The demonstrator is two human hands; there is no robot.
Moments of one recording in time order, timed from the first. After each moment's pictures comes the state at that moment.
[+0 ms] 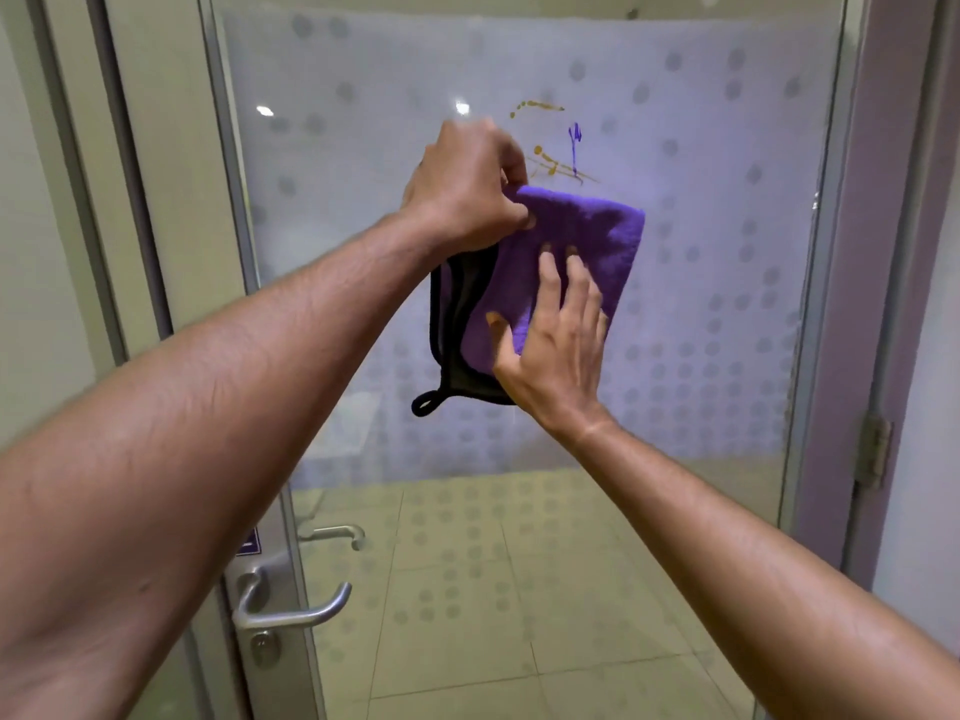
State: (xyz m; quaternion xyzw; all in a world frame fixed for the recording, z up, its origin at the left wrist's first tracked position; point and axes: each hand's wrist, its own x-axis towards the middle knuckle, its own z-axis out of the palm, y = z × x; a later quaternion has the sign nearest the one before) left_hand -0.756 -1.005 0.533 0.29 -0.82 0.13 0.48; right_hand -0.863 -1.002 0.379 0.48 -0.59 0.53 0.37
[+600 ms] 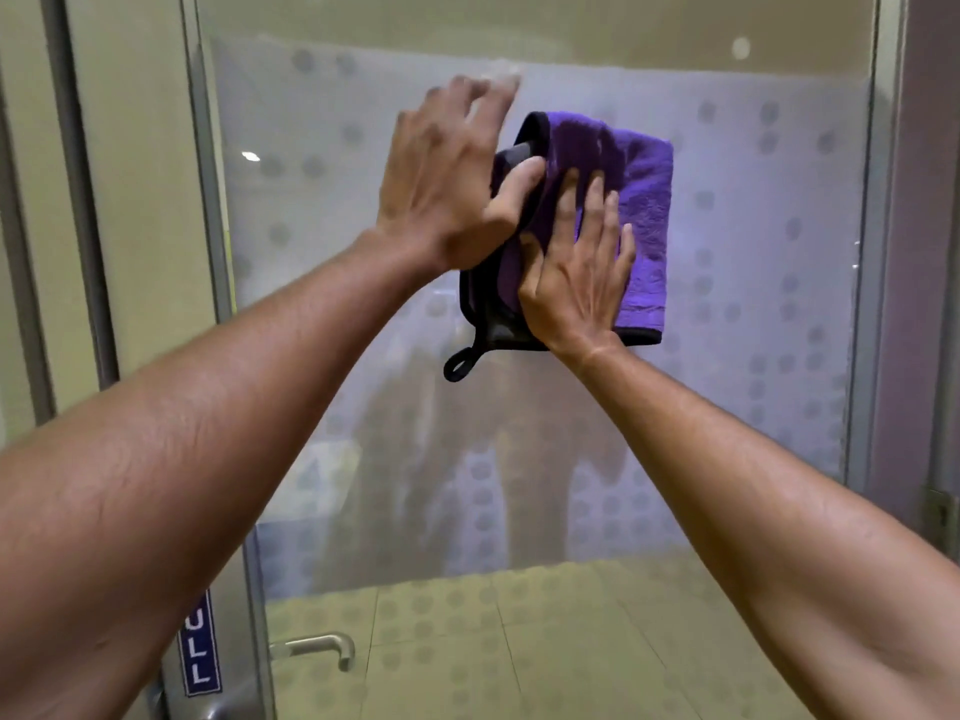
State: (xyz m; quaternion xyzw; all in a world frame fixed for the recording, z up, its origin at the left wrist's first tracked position) left_hand -0.743 -1.084 0.571 0.19 -0.74 0.29 0.57; right_hand -0.893 -1.094 0.496 0.42 -0.62 0.49 0.44
